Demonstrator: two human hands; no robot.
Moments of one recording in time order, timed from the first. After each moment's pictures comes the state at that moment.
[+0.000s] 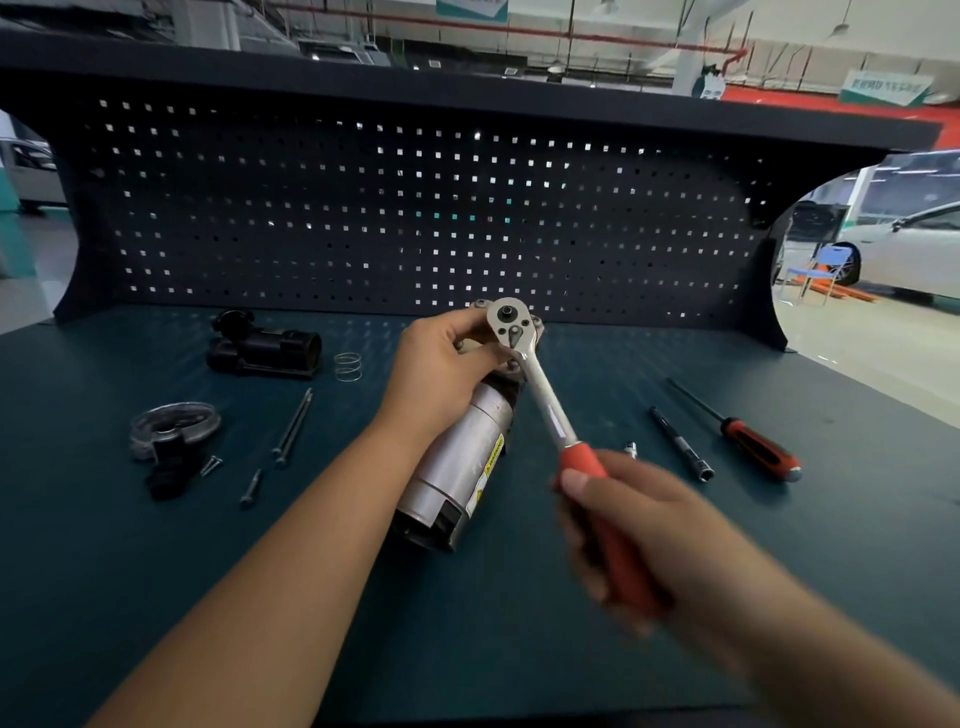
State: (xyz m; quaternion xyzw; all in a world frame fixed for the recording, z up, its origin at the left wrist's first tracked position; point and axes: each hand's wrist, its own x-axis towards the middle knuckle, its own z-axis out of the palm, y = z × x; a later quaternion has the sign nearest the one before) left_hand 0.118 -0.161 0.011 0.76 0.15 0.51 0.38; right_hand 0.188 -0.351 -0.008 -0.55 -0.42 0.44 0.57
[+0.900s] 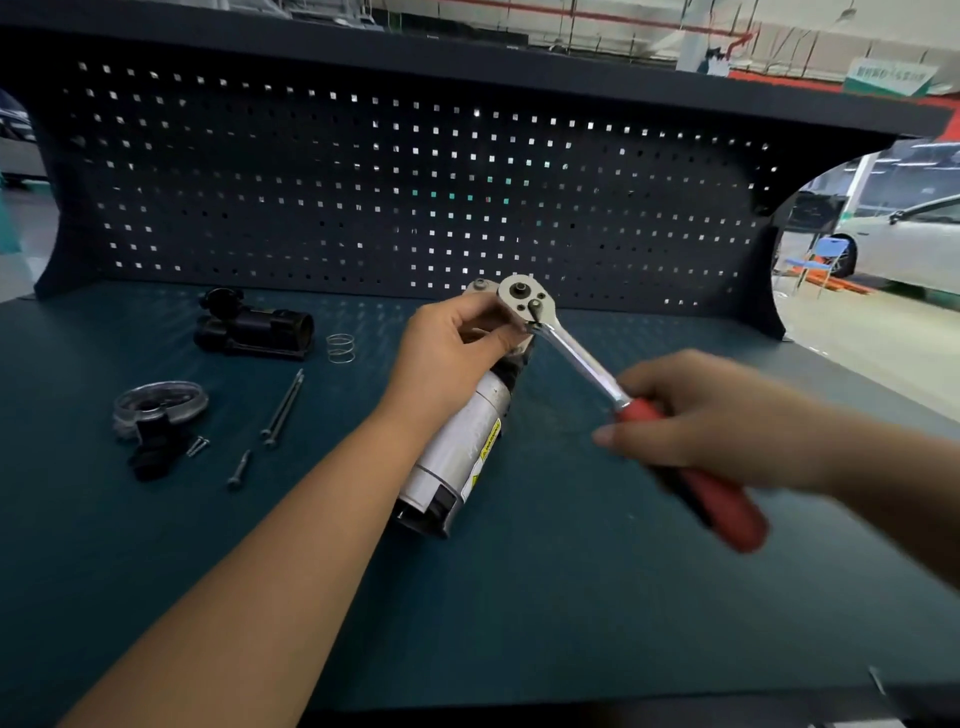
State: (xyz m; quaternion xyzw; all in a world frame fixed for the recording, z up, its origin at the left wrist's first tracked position) left_hand 0.123 -0.165 0.006 0.75 0.14 0.50 0.40; right_hand 0.239 -0.338 0.055 -0.75 -0.62 0.10 0.21
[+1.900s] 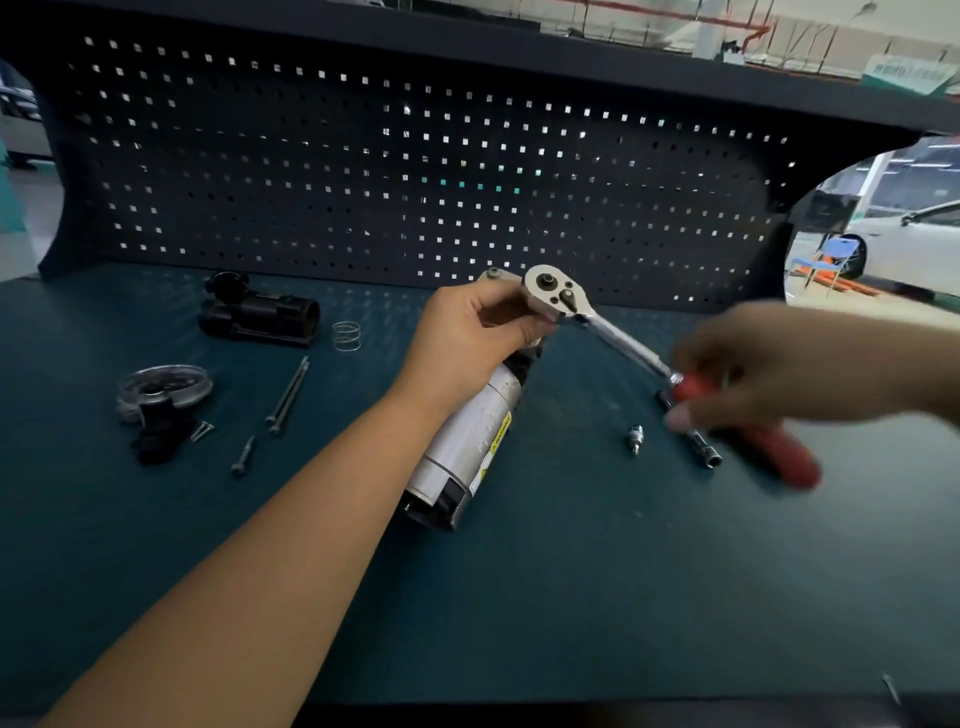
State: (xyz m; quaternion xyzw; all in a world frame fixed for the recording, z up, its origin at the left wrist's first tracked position) left_hand 0.128 -0.160 0.008 0.74 0.10 0.49 0.46; right_hand 0.261 -0.337 0.091 -0.78 -0.62 0.02 0.01
